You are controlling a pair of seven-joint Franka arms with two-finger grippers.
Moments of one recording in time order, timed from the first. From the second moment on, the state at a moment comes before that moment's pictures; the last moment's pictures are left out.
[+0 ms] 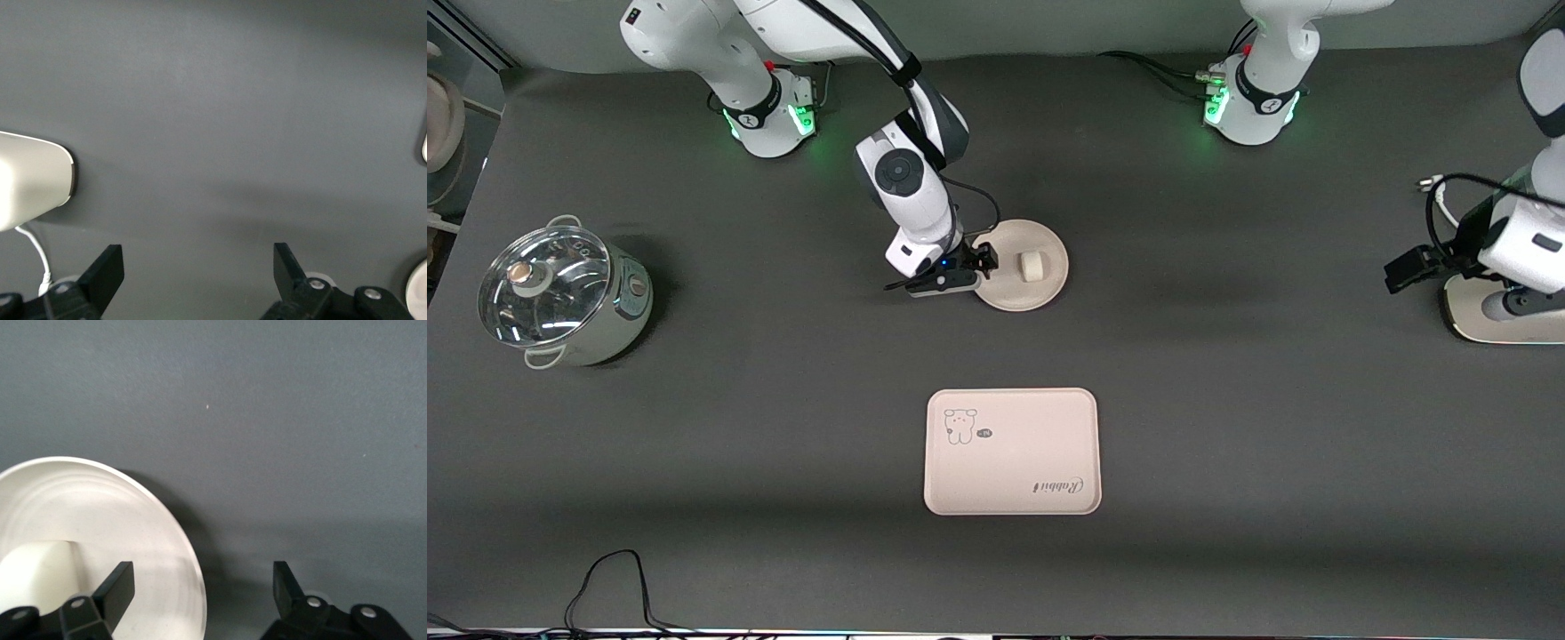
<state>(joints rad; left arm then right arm) 0.04 -0.04 -0.06 -1.79 0.05 1.72 -0.19 0.99 0.45 -0.17 -2.16 0.34 2.69 0.51</state>
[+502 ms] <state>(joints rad) 0.04 -0.04 -0.10 -1.70 0.05 1.64 -0.19 1.01 0.48 -0.17 -2.16 0.34 2.69 0.51</state>
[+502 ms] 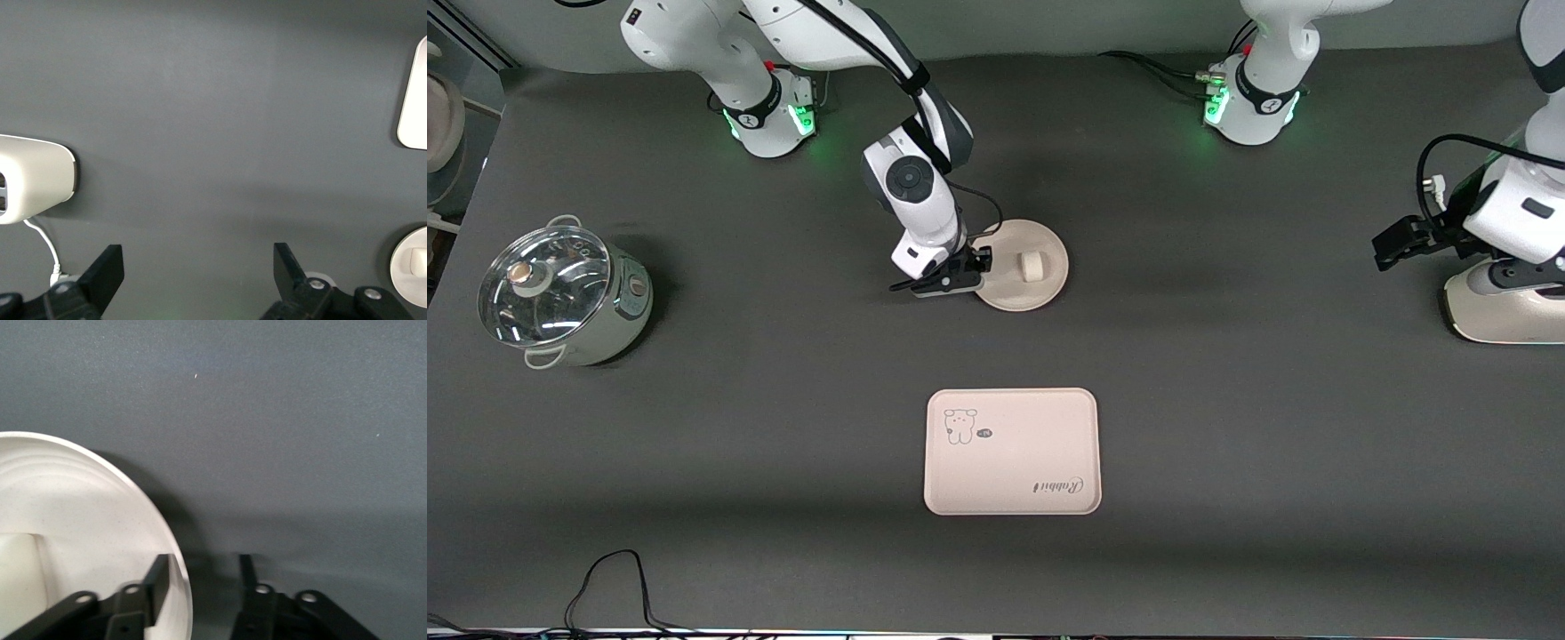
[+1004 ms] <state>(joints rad) -0.09 -0.04 0.01 -1.63 0.07 1.60 -0.19 1.01 0.47 -0.17 -2.15 0.35 2.67 0.57</state>
